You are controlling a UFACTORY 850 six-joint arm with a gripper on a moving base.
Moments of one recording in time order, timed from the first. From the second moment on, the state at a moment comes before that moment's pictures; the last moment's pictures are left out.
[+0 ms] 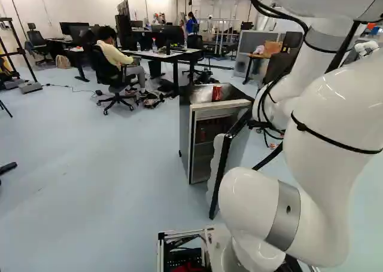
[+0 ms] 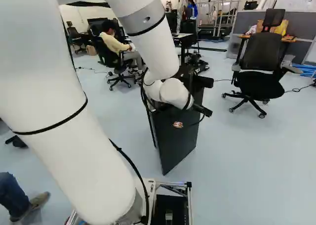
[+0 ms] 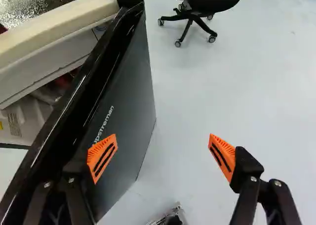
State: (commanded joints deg) arm -37.0 -2.7 -26.9 -14.4 17.7 6.8
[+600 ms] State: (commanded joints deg) arm -35.7 -5.1 -26.3 -16.3 17.4 6.8
